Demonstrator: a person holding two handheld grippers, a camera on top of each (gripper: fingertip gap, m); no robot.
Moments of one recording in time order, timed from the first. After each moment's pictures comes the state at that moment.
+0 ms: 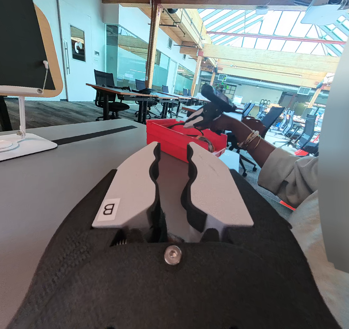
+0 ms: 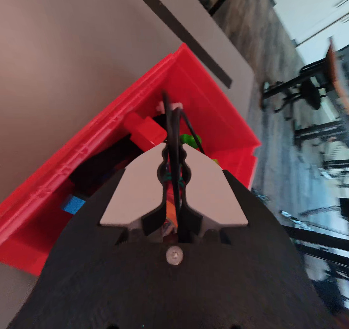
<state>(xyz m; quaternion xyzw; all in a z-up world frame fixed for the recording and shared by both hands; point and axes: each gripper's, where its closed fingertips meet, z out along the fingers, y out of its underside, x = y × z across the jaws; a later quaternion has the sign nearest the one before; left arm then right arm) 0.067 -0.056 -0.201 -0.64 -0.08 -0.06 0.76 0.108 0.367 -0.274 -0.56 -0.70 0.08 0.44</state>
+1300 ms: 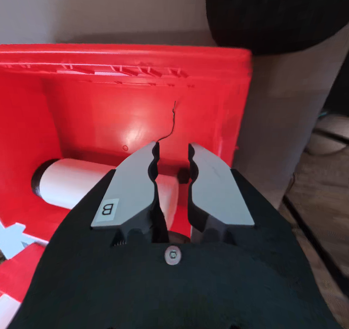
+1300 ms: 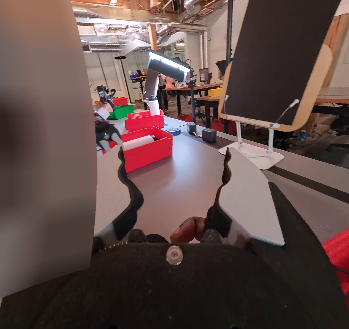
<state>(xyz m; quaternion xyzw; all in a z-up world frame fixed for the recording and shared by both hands) -0.057 -0.277 -0.328 -0.97 0.18 0.10 0.11 0.147 0.163 -0.114 -0.34 -0.57 0.68 0.31</state>
